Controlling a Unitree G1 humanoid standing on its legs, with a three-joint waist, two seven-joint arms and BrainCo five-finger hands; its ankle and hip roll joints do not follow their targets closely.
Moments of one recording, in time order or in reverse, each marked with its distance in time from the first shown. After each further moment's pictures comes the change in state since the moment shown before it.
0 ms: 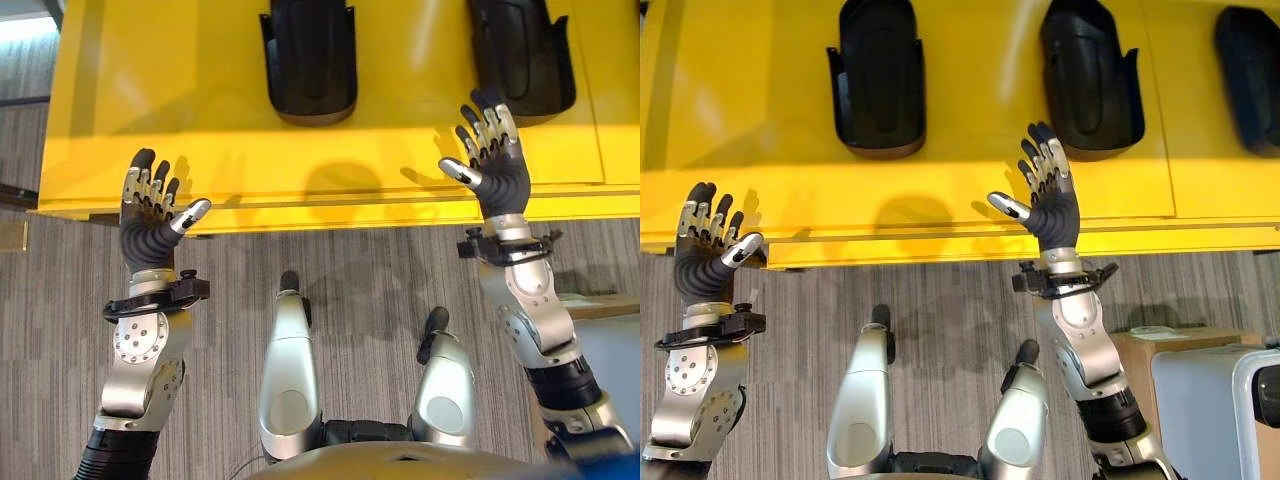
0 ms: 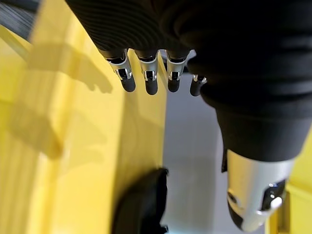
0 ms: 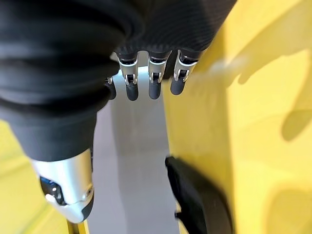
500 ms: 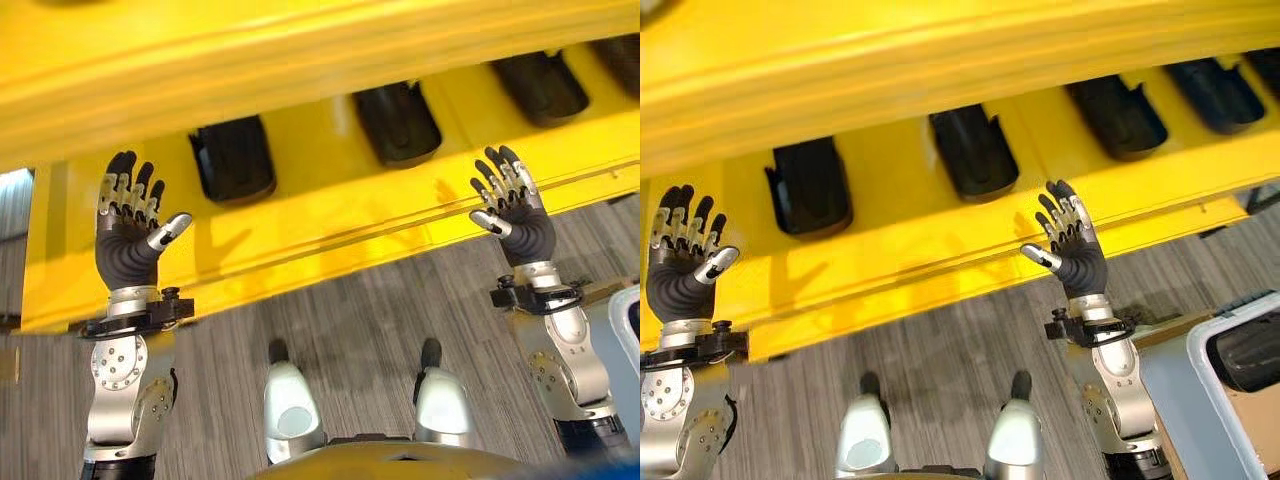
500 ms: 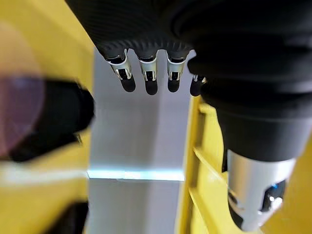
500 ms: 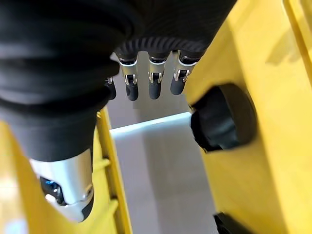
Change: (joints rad) left arm 0.109 -0.119 0.092 -0.087 -0.011 -0.008 -0.167; right arm 0.290 -0.030 -0.125 -0.053 0.120 0.003 0.232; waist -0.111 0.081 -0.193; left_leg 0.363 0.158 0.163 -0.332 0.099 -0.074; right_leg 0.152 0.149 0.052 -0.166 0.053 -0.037
